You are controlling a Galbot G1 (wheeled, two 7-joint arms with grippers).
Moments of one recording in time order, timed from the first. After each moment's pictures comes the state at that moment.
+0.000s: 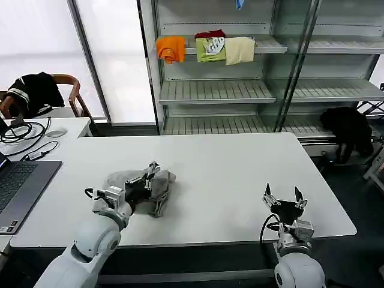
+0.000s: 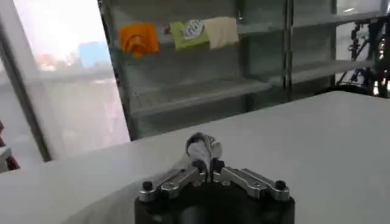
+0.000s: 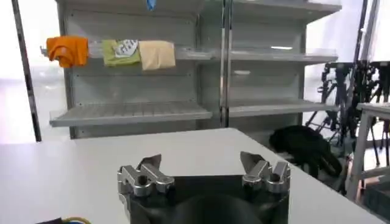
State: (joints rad) left arm 0.98 -1.04 -0.21 -1.94 -0.47 0.56 -0.12; right arm -1.32 1.36 0.48 2.08 0.23 -0.35 0.36
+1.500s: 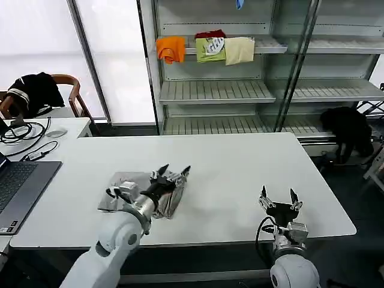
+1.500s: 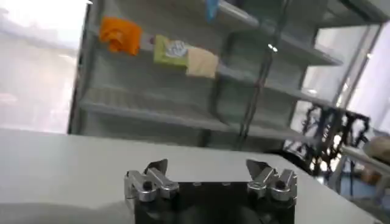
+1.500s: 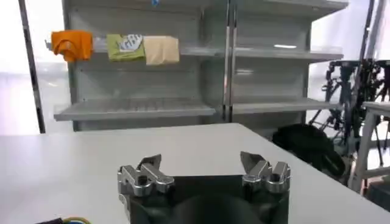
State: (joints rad) left arm 0.94 -1.16 -0.22 -1.96 -0.79 0.47 -0.23; right arm -1.31 1.35 0.45 2.06 0.21 -0.34 0.35
